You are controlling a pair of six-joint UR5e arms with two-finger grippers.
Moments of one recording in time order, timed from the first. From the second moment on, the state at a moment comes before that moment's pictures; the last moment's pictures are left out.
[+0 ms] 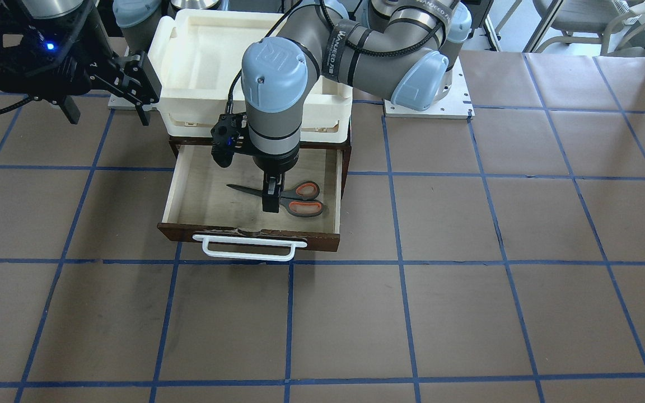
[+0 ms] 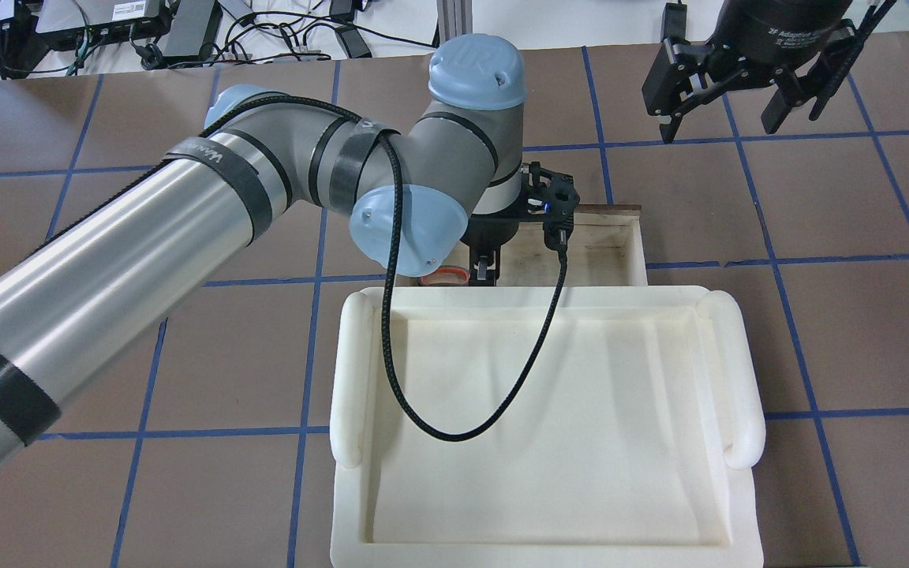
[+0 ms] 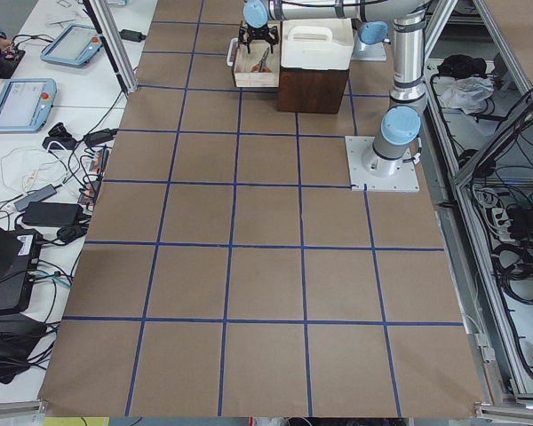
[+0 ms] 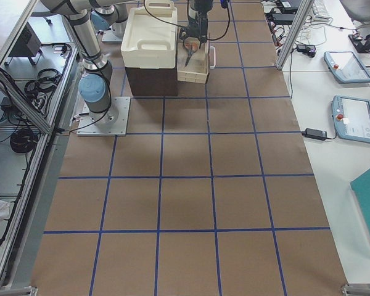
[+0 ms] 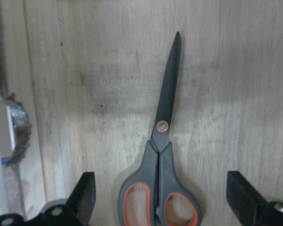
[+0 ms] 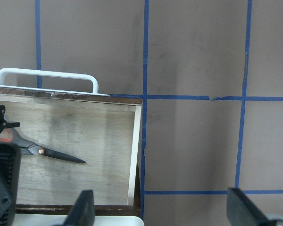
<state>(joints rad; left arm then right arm) -2.02 -1.91 -1.51 -1.36 1.49 1.18 1.59 -1.56 1.41 -1.46 -1.60 -0.01</state>
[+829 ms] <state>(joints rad) -1.73 -1.73 -1.43 -1.52 1.50 0.93 1.59 -1.56 1.41 -1.46 -1.59 -0.02</state>
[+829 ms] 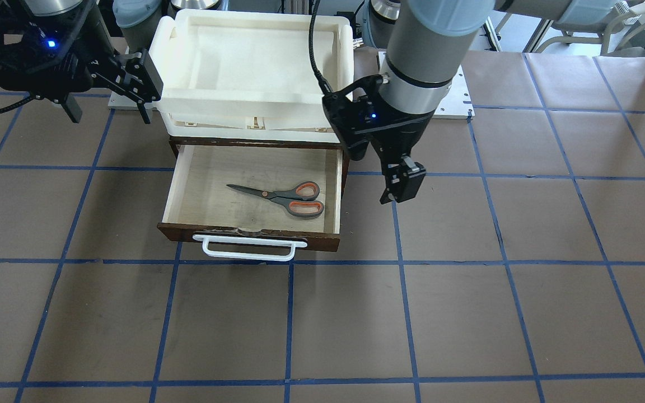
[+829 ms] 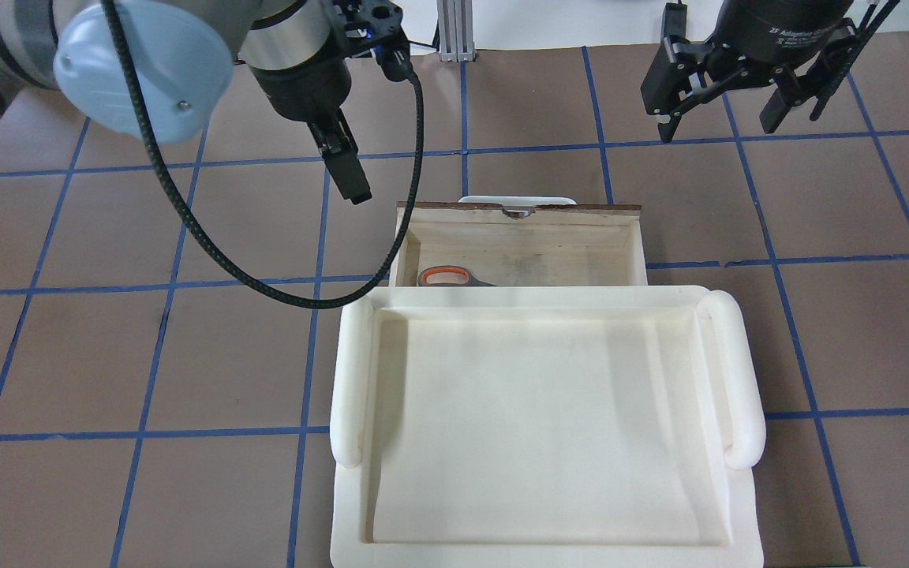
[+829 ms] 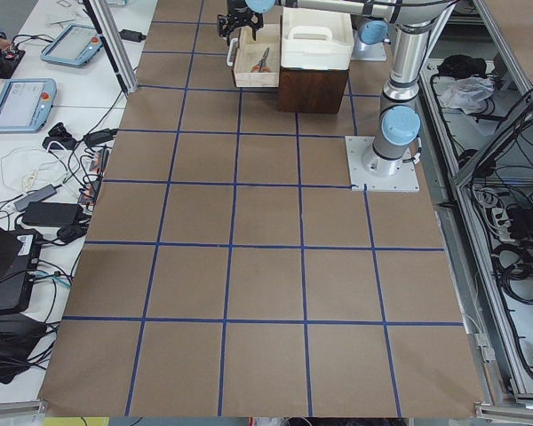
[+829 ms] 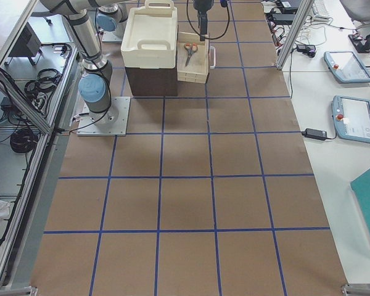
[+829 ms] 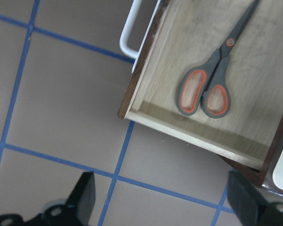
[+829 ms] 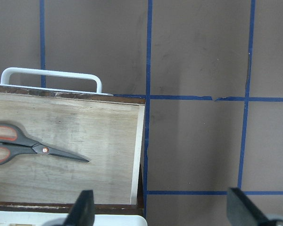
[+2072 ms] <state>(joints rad) -1.52 -1.59 -1.49 -1.58 1.62 0.11 1.59 -1.57 1.41 -1.45 -1.60 -0.02</state>
